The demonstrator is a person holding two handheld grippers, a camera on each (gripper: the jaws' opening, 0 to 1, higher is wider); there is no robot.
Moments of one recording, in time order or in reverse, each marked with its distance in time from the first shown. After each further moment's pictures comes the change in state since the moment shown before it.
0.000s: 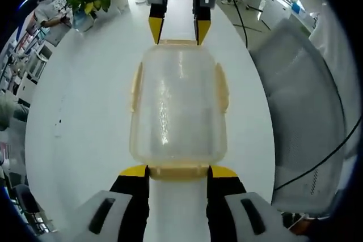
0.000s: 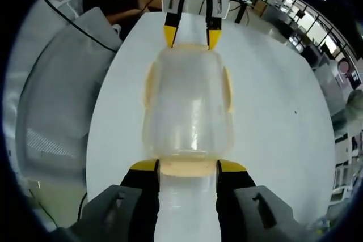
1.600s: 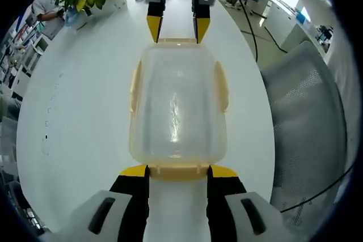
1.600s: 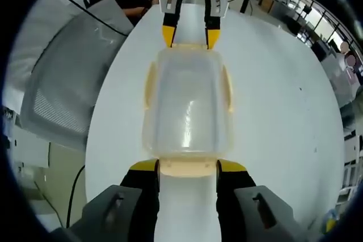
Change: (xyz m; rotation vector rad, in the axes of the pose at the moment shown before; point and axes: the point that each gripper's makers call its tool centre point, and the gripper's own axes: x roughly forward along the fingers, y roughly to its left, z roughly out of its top) left arm 0.042 -0.003 0.061 -0.062 -0.001 -0.045; right arm -0.013 -0.003 -0.073 -0.004 0.021 0.082
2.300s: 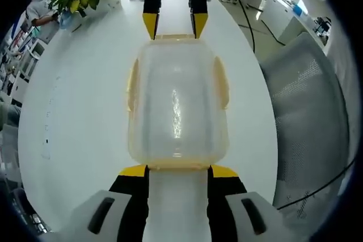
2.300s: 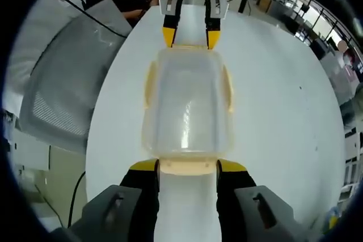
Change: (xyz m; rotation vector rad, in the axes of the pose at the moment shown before) left arm 0.003 0.000 -0.003 0.048 0.027 0.002; right arm 0.001 0.003 -0.001 0.018 -0.010 -0.005
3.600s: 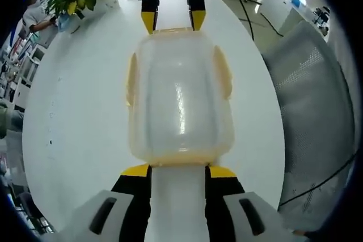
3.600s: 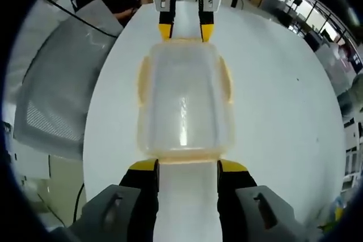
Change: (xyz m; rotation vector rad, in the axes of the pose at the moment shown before) left arm 0.005 0.004 -0.013 0.032 0.033 0.031; right arm 0.010 -0.002 -0.004 0.067 0.018 -0.030
